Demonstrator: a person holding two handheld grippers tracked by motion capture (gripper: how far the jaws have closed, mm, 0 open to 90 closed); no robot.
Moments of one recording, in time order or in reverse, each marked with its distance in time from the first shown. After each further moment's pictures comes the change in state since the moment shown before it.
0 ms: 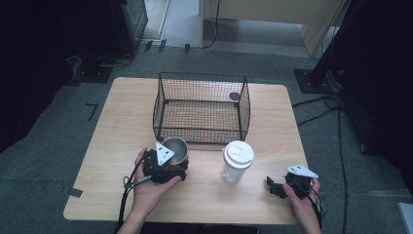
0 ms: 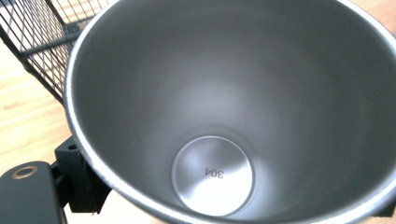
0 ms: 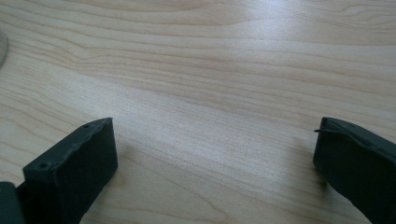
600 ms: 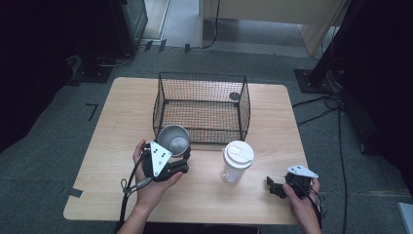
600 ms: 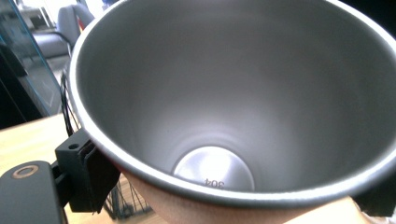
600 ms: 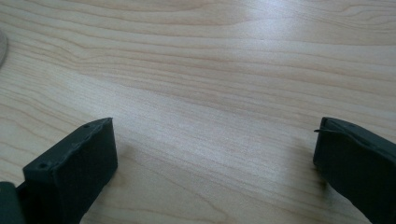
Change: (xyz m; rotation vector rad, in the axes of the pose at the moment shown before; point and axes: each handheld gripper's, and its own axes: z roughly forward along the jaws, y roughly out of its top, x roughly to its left) left arm -0.009 0.014 -0.017 -0.378 0.087 0.050; right arm 0.000 0.000 0.000 0.000 0.000 0.000
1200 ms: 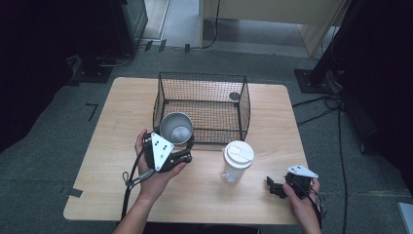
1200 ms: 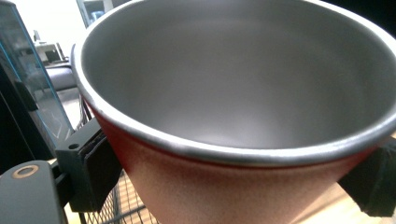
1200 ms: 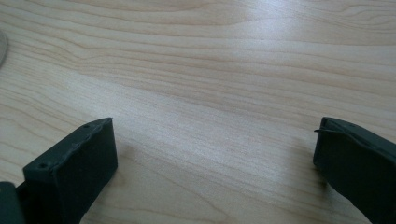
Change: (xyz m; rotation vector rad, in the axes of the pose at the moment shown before) left arm 0.002 0.028 0.012 -0.127 0.022 0.025; right arm 0.000 0.000 0.000 0.000 0.000 0.001
